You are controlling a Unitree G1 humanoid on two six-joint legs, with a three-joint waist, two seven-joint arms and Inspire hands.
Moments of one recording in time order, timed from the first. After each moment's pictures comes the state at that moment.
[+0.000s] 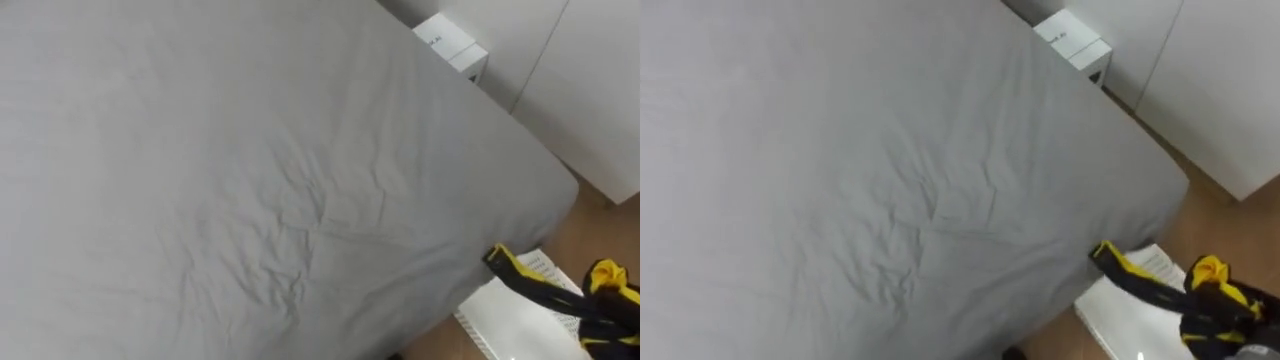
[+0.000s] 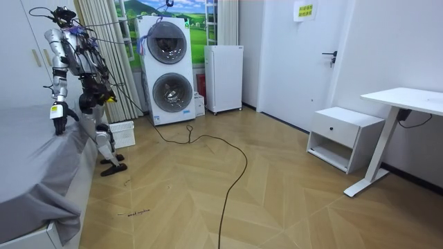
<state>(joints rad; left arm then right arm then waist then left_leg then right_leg) 0.20 0.24 -0.05 1.09 -0.05 0.19 0.17 -0.08 -0.42 -0.38 0.95 0.19 -0.06 -0.29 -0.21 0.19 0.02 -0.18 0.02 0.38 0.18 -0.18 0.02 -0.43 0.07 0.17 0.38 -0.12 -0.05</state>
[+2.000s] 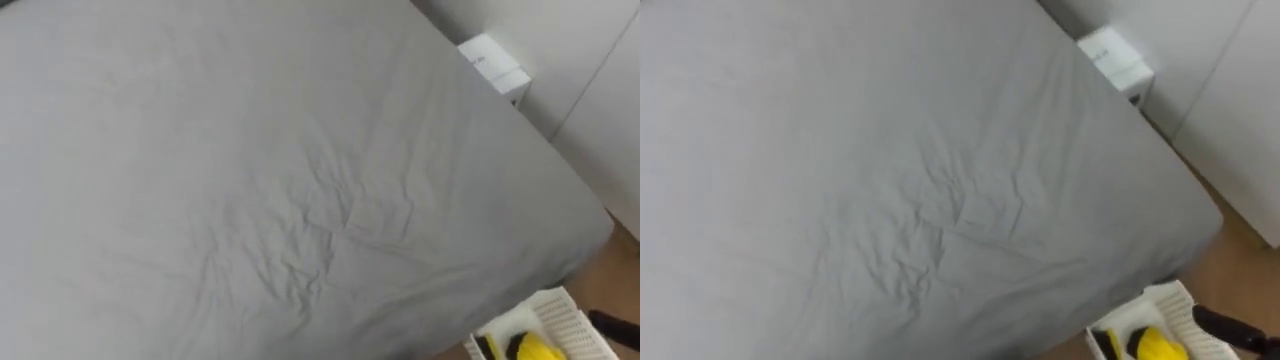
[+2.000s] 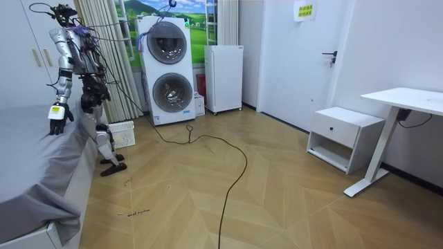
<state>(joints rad) 0.22 0.27 -0.06 1.02 -0.11 0.01 0.16 -0.04 -0.43 -0.30 1.13 0.34 -0.14 -0.33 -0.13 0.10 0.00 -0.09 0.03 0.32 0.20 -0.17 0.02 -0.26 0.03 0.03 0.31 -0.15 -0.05</state>
